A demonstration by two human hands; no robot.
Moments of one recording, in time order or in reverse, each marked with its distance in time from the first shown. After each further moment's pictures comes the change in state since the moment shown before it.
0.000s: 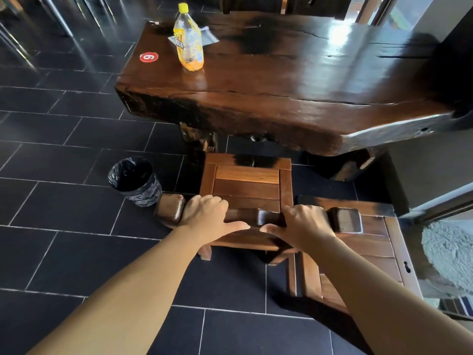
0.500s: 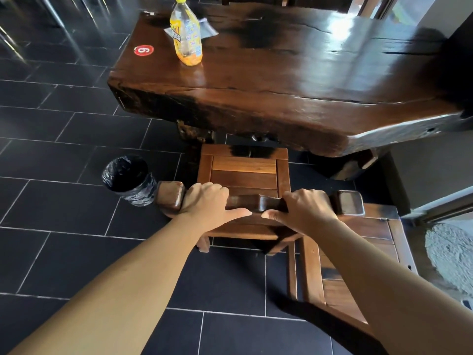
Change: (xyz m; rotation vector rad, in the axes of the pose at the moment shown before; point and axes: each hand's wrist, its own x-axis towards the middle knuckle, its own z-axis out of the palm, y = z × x) left_hand 0.041 -0.016 -0.009 -0.001 -0.003 -0.016; right_hand 0.053 0.011 -0.008 -0.058 -0.015 -0.021
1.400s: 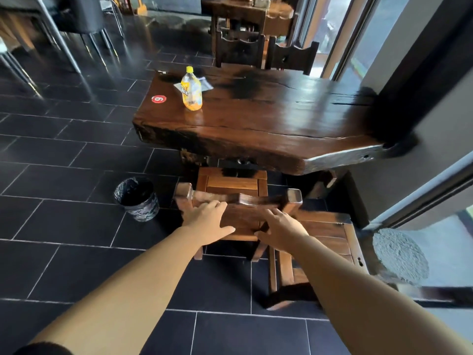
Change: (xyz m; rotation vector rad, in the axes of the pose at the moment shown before) left_hand -0.138 0.044 -0.092 -0.201 -0.102 -0.048; right_hand -0.160 -0.034 -0.095 0.417 -0.126 0.092
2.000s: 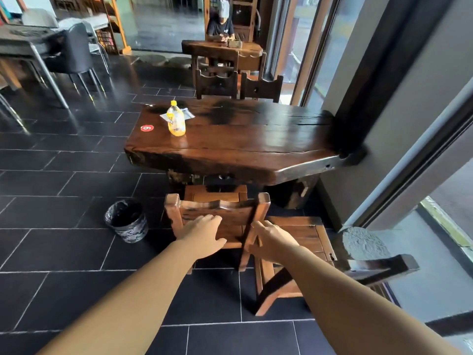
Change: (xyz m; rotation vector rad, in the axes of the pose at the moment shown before) left_hand -0.115 0.075 -0.058 -0.034 0.042 0.059; right_hand -0.133 -0.006 -0.037 0.007 0.012 0.008
